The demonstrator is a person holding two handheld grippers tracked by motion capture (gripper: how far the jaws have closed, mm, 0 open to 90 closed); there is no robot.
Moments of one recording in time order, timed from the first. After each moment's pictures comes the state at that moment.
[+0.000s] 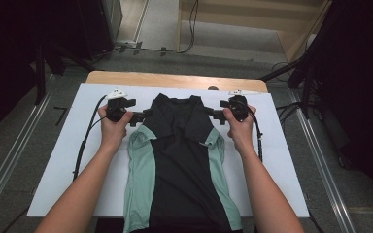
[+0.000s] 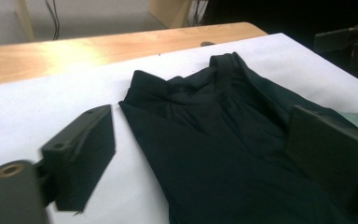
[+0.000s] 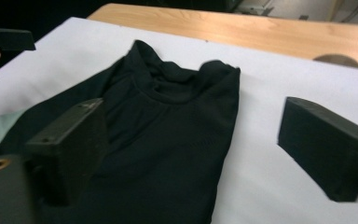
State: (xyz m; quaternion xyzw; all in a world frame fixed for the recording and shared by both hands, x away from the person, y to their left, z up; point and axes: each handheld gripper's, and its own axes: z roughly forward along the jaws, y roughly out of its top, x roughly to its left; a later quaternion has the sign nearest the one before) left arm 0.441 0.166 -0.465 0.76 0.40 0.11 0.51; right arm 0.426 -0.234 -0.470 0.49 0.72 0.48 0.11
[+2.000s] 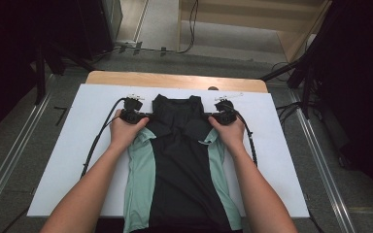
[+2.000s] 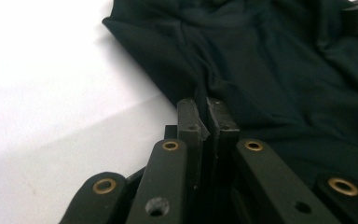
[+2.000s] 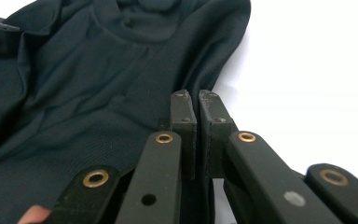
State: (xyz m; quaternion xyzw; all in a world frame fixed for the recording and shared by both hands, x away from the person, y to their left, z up) left arm 0.461 0.137 -0.492 0.81 0.43 0.05 0.40; right arm 0.443 -0.208 -0.503 0.51 0.76 0.39 0.07
